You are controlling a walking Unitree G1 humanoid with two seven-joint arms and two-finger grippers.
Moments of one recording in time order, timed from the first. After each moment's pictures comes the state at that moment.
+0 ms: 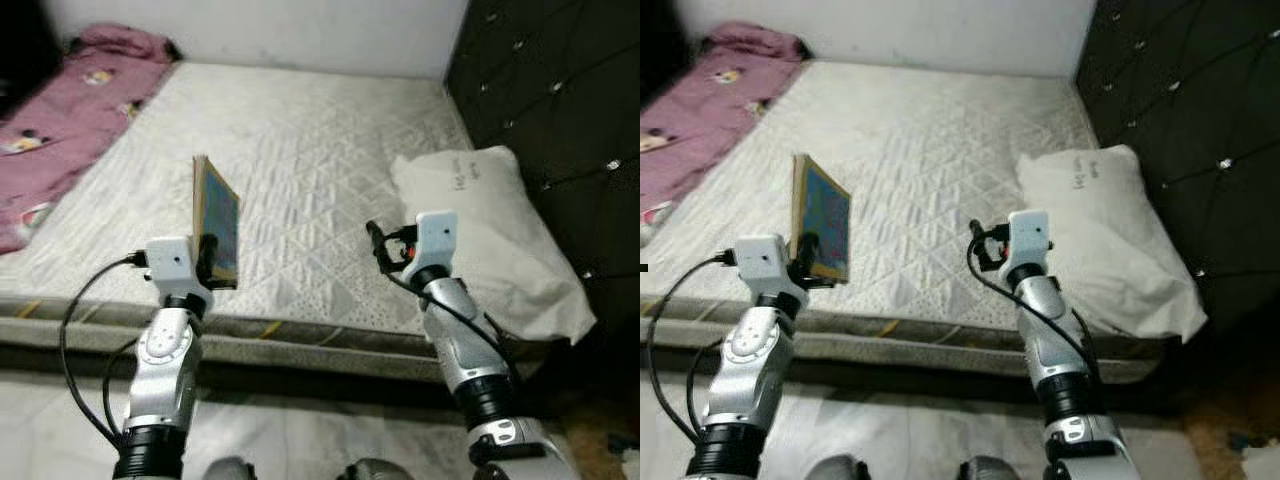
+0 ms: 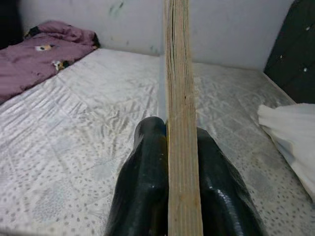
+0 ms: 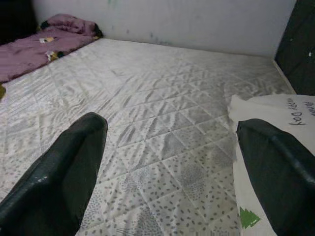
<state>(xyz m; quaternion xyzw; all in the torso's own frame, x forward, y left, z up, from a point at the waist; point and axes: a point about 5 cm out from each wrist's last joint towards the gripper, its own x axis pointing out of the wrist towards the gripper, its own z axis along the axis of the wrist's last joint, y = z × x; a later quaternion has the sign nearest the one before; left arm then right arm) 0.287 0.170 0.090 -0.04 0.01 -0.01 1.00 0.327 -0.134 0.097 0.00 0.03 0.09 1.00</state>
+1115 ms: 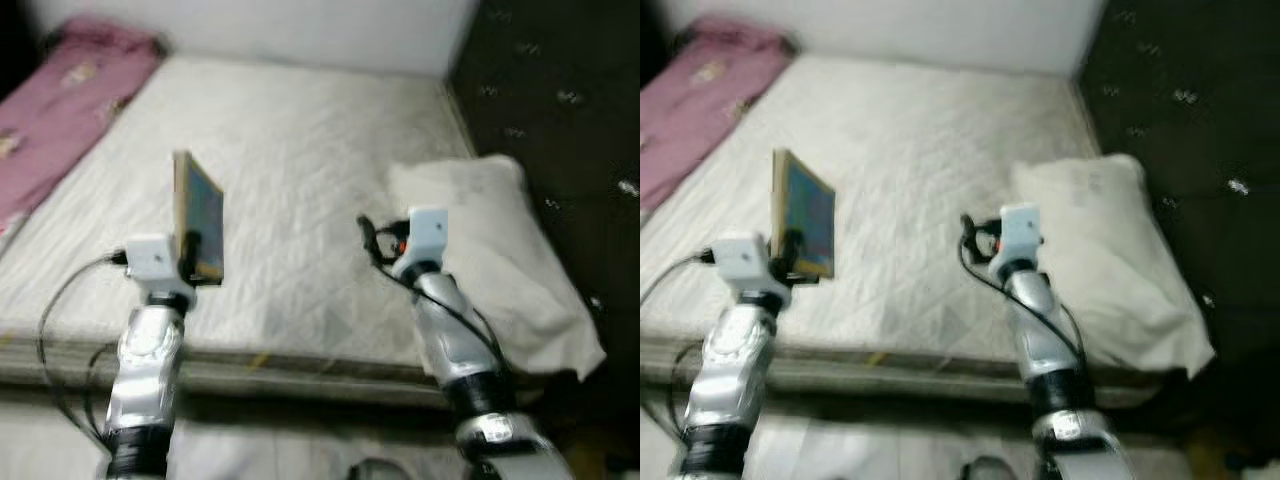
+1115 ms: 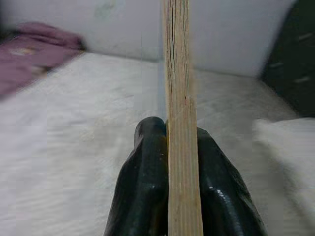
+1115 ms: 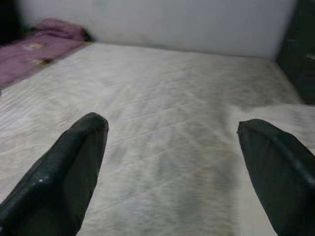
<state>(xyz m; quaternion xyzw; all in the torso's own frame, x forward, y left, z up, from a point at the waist) 0.289 0.172 0.095 -0.05 0.00 -0.01 1.00 0.327 -0.134 0.096 0.01 0.03 0.08 1.00</state>
